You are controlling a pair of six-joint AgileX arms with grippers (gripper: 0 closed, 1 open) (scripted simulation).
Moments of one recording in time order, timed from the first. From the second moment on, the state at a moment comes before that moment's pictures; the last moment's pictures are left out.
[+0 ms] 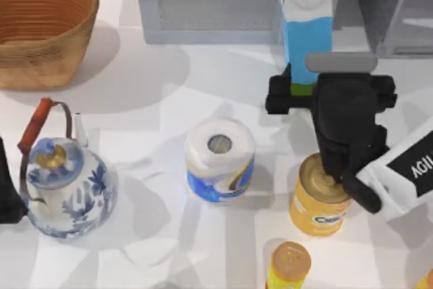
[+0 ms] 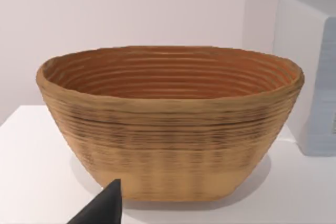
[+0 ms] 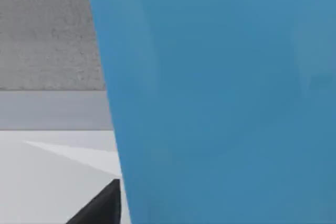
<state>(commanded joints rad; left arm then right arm) 0.00 0.00 0.00 0.00 0.00 0.00 0.56 2.10 0.79 1.06 0.58 0.15</state>
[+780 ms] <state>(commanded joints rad) 0.00 0.00 0.00 0.00 0.00 0.00 0.50 2.16 0.94 0.99 0.52 0.13</state>
